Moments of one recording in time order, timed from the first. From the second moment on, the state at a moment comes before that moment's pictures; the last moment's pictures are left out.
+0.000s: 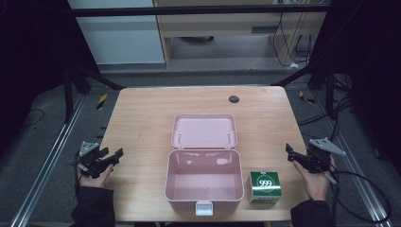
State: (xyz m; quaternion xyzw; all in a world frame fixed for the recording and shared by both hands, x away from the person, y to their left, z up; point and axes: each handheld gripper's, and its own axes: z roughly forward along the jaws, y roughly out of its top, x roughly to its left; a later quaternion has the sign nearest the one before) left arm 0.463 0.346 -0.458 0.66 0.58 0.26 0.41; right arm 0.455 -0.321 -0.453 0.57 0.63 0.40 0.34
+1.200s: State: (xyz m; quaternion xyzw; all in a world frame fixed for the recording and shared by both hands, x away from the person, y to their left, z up) left arm 0.470 0.335 -0.470 0.71 0.56 0.24 0.36; right arm 0.458 -0.282 -0.378 0.42 0.78 0.37 0.28
